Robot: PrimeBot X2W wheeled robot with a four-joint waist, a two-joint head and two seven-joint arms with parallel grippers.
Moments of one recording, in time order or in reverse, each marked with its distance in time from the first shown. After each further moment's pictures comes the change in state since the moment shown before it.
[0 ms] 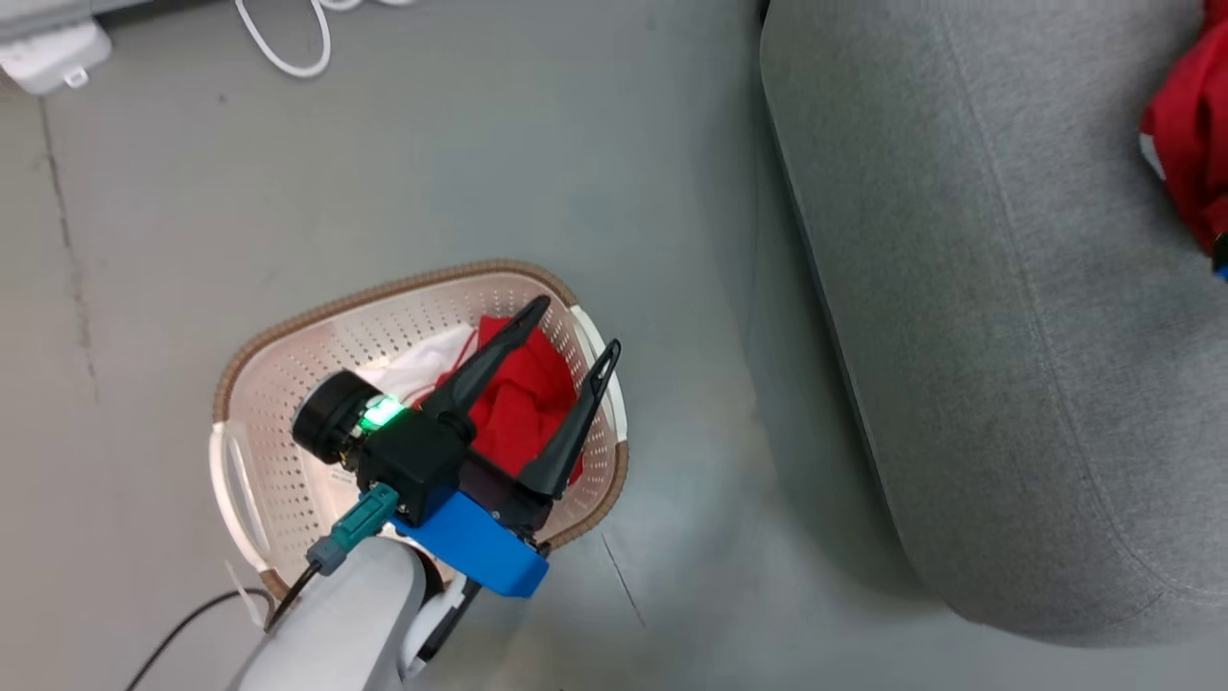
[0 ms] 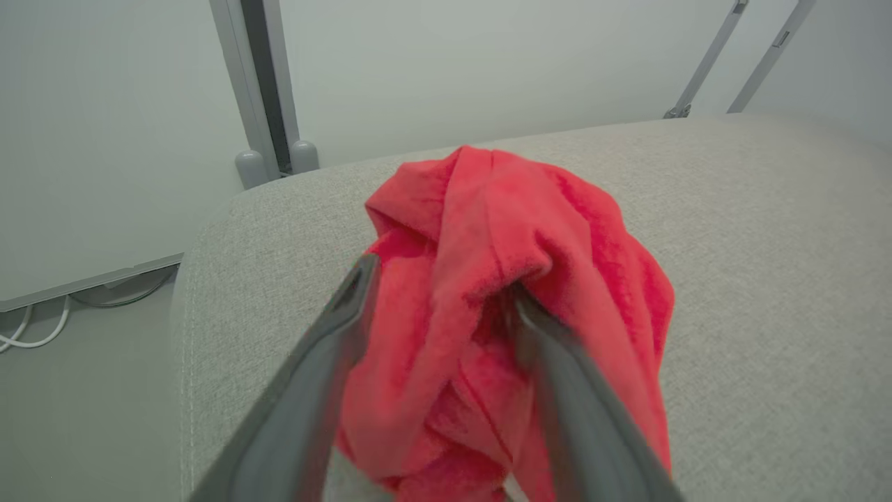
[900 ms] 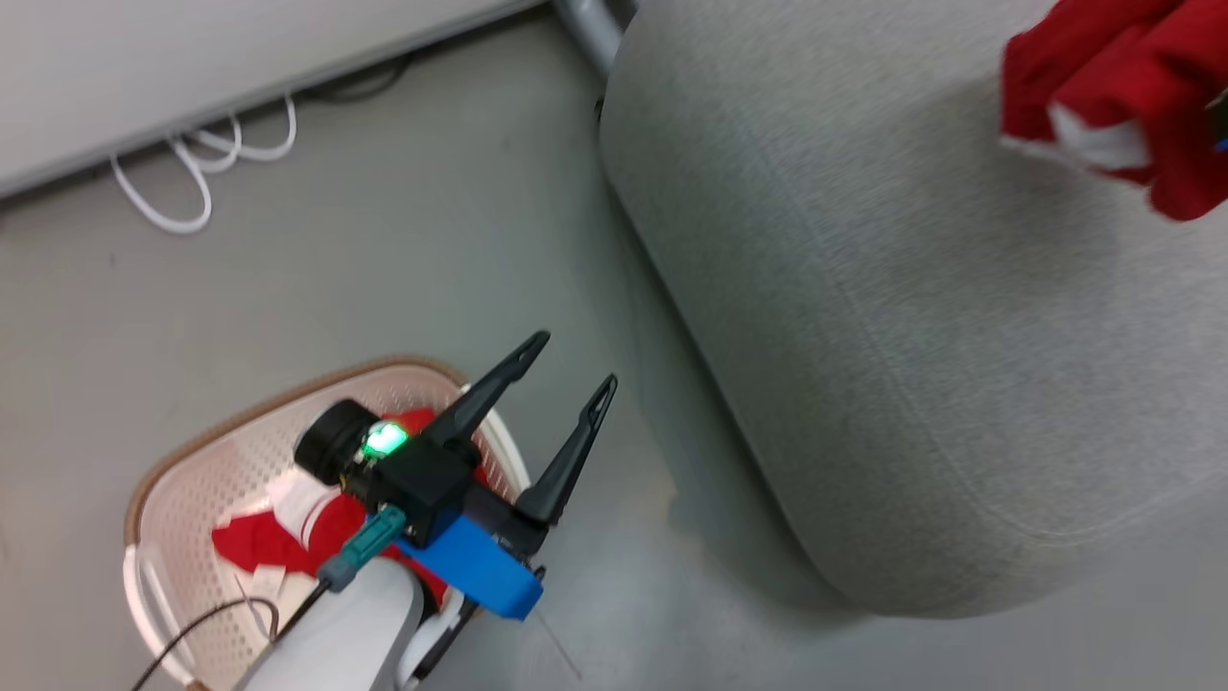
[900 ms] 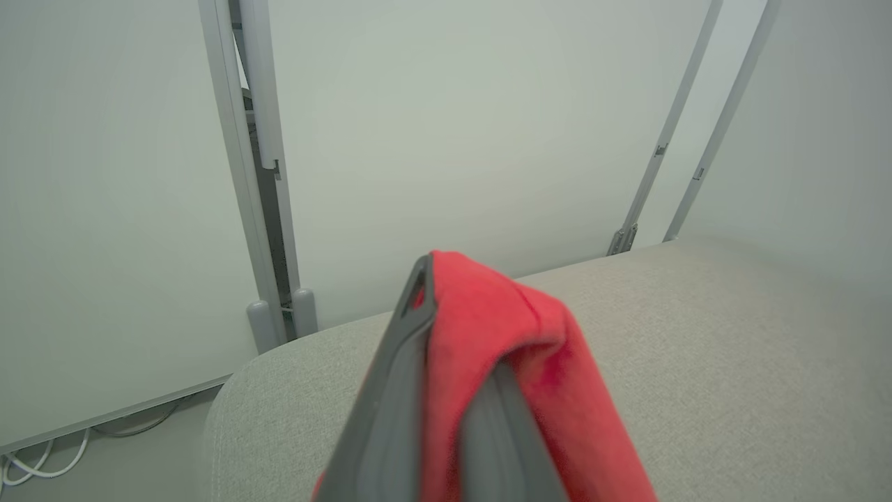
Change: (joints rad) left arm 0.046 0.010 -0.015 0.020 0.015 0.000 0.000; right arm -0.092 0.009 0.143 -0.223 0.107 0.000 0.181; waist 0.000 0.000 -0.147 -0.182
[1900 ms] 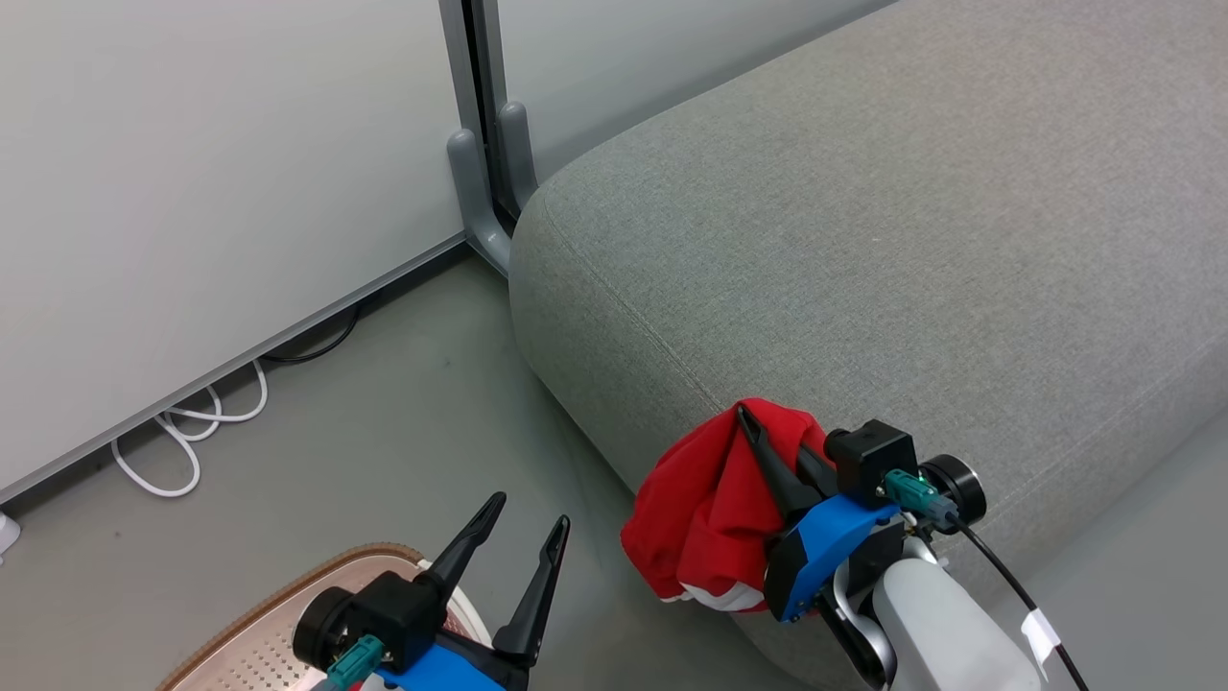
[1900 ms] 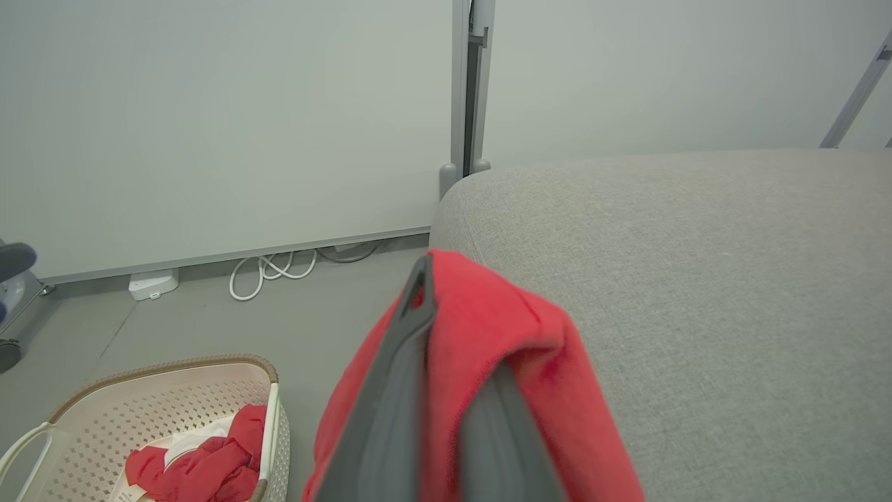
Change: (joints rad) left arm 0.277 -0.092 0.143 0.077 -0.031 0.000 0.000; right arm 0.575 0.343 0.415 -0.094 -0.143 0.000 -0.170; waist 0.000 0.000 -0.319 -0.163
